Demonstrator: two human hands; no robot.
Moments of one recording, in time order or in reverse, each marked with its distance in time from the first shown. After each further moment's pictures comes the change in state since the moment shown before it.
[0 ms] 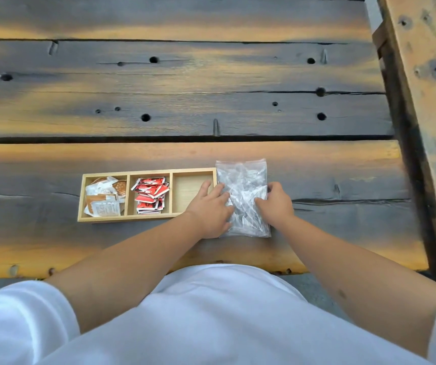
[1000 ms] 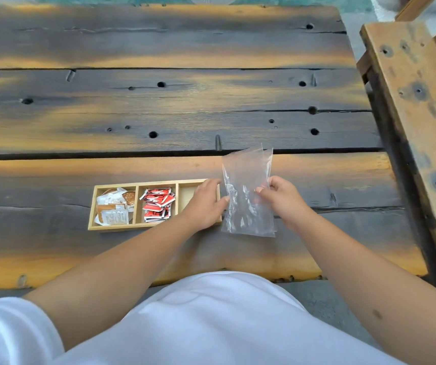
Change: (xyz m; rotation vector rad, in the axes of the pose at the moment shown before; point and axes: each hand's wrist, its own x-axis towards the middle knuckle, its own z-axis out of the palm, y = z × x) left_hand -0.017 -0.018 -0.033 -1.000 0.334 -0.364; right_hand -0.048 -0.036 -0.051 0.612 -0.124 -0.212
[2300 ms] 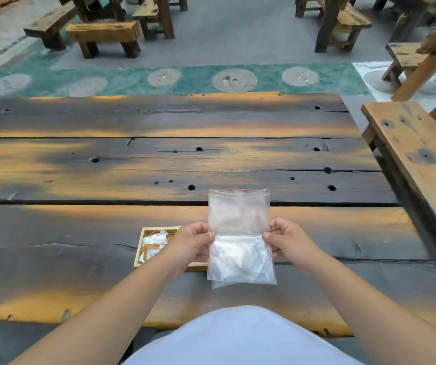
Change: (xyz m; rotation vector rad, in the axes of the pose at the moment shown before) left_hand -0.093 -0.016 -0.112 -0.846 -0.016 -0.257; right_hand -0.056 -0.054 0.047 0.038 -0.209 -0.082
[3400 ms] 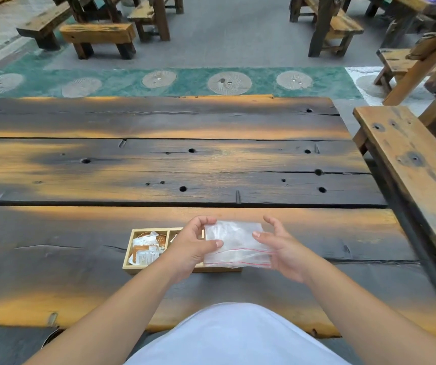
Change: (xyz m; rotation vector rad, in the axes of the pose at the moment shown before) left_hand -0.013 0.007 0.036 -0.041 0.014 0.154; right_hand -0.006 0.011 -0.009 0.368 -0.121 0.176
